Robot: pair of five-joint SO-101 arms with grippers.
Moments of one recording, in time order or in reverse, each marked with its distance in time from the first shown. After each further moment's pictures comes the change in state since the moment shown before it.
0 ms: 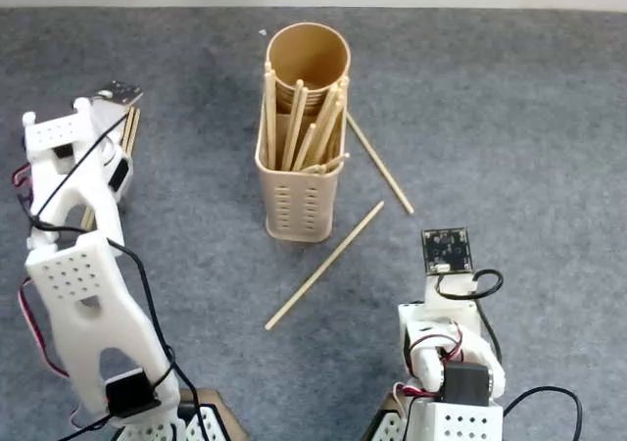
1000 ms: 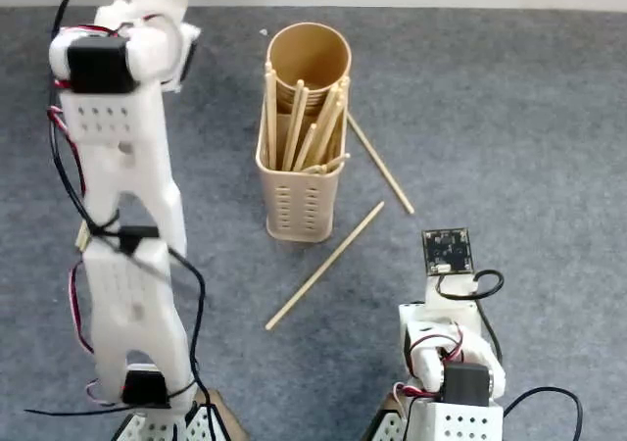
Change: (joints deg) left arm 21.2 -16.3 -57.1 16.8 16.7; right arm 0.0 0.0 0.0 0.0 0.0
